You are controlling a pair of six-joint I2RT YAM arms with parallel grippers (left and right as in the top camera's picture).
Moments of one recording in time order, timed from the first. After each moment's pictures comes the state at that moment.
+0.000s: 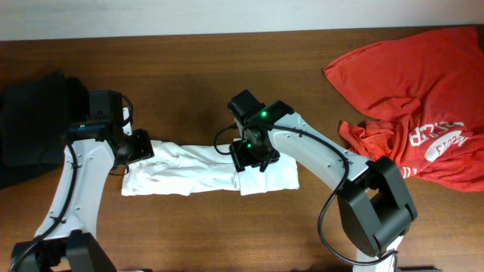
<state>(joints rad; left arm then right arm) 0.09 1.56 1.15 -0.91 -0.03 -0.18 0.63 1.96 1.50 -1.00 -0.21 0.34</state>
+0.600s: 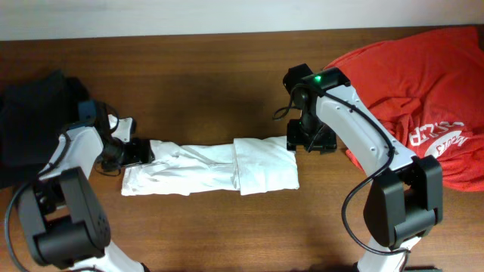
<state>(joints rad) 0.26 1.87 1.15 -0.77 0.22 0.17 0.34 1.91 1.61 -1.39 0.02 0.46</state>
